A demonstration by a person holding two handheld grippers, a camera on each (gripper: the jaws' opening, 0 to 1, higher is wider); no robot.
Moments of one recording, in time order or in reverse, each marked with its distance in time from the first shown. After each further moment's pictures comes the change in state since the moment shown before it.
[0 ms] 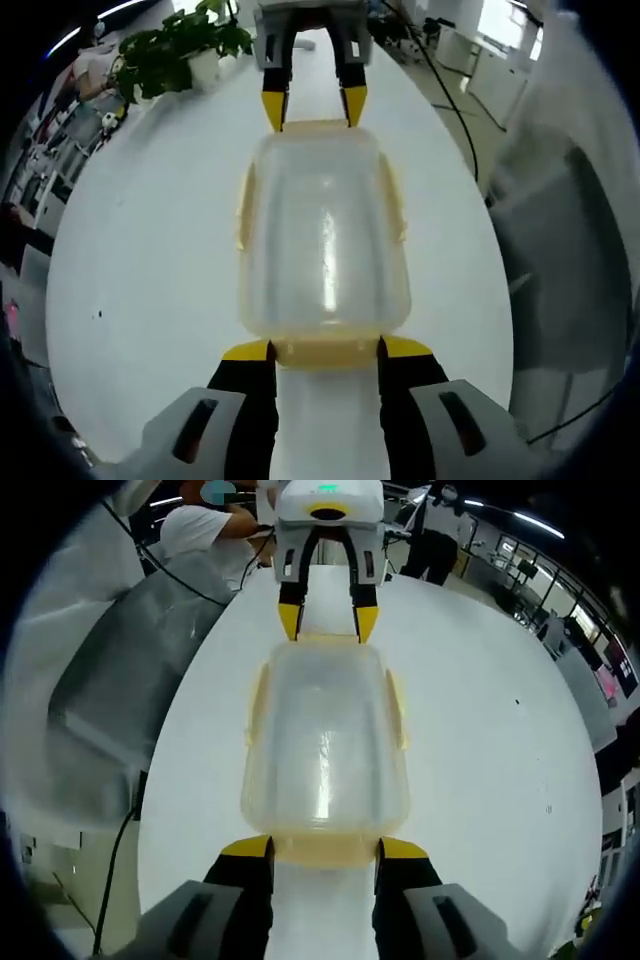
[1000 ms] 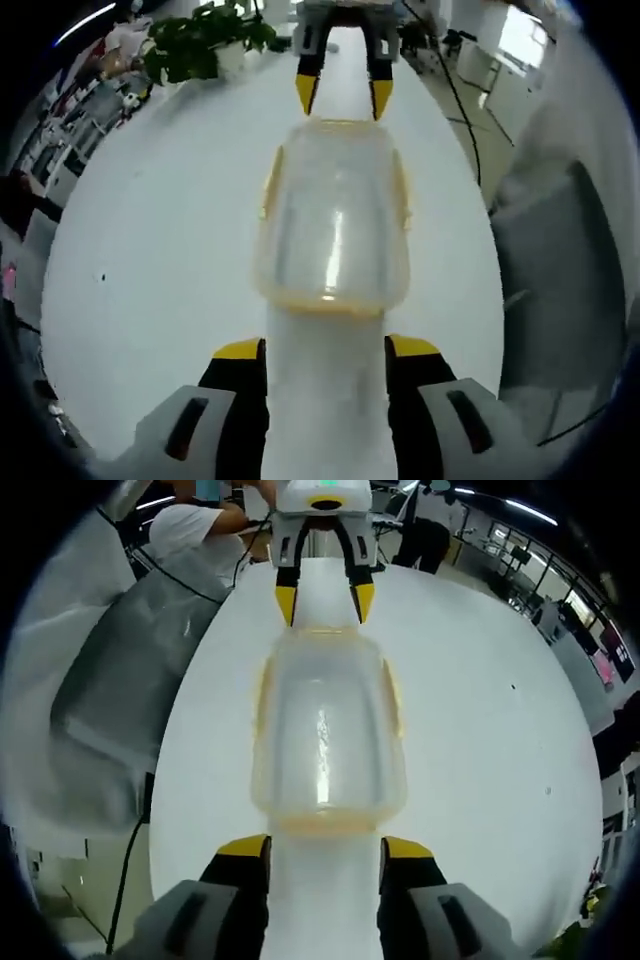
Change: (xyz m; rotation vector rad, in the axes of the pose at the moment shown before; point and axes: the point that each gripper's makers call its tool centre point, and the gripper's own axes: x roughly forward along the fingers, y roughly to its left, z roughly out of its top) left arm -0.019 -0.001 -0.015 -0.239 -0.074 0.012; right arm -0.018 0.009 -0.001 0.077 0.008 -0.025
